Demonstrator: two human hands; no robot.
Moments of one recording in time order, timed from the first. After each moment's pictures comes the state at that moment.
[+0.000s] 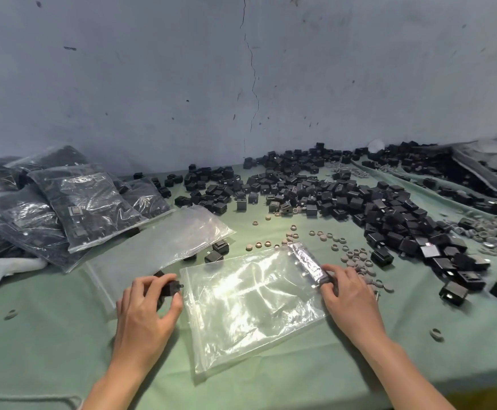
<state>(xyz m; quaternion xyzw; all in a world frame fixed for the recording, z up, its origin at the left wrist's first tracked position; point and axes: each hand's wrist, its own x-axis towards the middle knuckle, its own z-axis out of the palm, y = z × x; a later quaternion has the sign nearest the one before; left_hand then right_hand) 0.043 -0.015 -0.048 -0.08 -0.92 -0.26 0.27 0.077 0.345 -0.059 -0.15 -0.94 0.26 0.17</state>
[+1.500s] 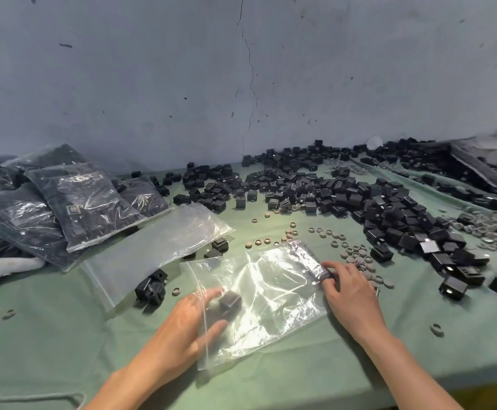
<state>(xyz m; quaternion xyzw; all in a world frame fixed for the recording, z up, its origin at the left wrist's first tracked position) 0.059 0.014 -0.044 -0.30 -0.92 -0.23 0.02 0.076 0.348 -0.060 -0.15 -0.93 0.28 0.17</state>
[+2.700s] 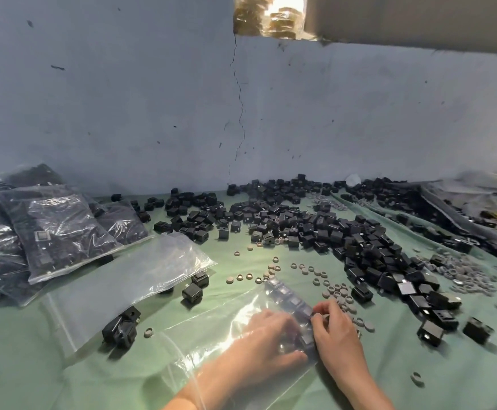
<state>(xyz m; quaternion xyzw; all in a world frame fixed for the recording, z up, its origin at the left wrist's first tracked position) 0.052 0.176 -0.027 -0.32 -0.88 -0.35 -0.08 0.079 0.348 -0.050 -0.17 -0.89 0.37 0.19</state>
